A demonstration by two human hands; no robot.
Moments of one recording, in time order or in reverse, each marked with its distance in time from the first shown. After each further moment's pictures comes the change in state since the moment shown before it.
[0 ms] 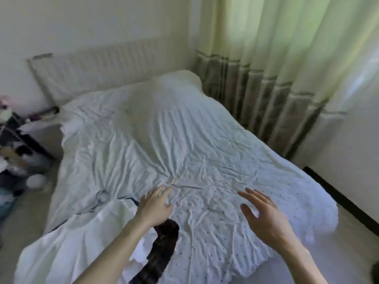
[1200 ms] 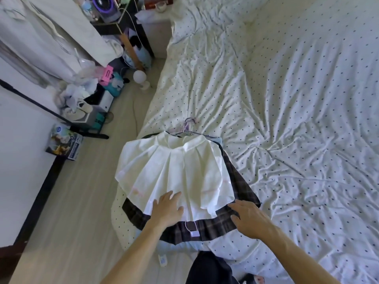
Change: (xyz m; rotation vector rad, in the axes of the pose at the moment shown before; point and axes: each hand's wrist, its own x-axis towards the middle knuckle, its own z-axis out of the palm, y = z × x) left_hand -0.109 -0.241 0.129 -0.340 -0.288 -0.713; right_hand 0.093 -0.155 0.302 -0.343 -1.048 -0.389
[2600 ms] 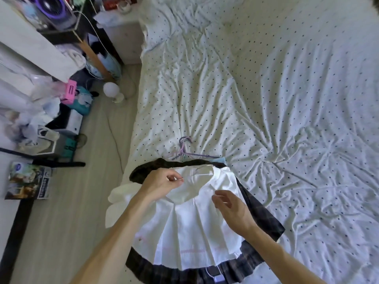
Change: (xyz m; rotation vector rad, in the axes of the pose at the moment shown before) left_hand 0.144 -0.021 -0.218 -0.317 0.075 0.342; right_hand 0.124 -0.127 -0.065 0.940 0.388 0.165
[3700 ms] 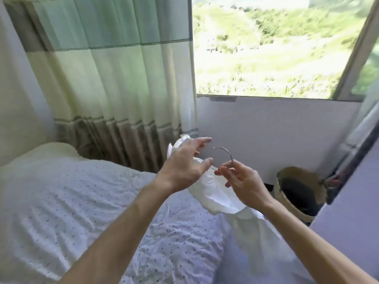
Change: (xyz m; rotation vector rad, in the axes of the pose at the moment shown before) left_hand -0.375 0.646 0.371 0.244 -0.395 1.503; right_hand -0.540 0.199 -0.435 0.272 1.373 -0.285
